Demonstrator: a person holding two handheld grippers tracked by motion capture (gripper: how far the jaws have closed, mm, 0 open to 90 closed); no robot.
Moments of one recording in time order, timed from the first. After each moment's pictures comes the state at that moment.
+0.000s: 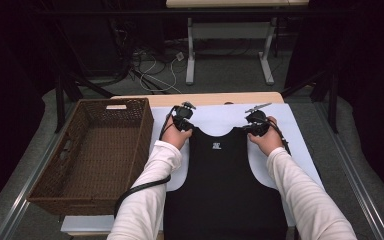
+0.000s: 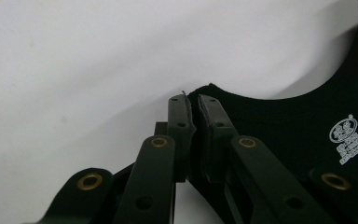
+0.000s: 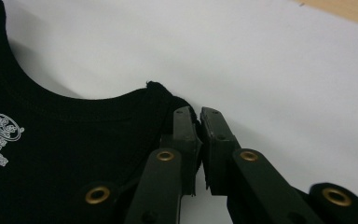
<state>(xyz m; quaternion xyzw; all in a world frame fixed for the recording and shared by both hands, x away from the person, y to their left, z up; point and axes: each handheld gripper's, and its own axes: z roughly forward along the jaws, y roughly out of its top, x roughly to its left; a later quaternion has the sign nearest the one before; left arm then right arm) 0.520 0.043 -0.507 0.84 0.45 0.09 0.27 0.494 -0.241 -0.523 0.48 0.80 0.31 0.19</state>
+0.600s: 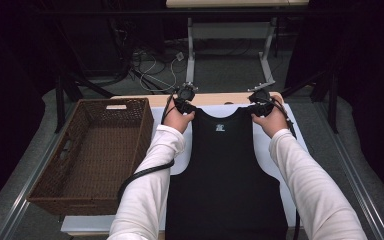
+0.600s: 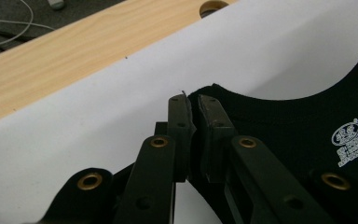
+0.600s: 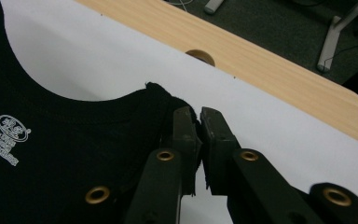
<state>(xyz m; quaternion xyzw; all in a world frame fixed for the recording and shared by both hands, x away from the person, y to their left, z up) 0.541 0.034 -0.457 0.83 0.45 0.13 0.30 0.514 -0.238 -0.455 0.47 0.80 0.29 0.25</state>
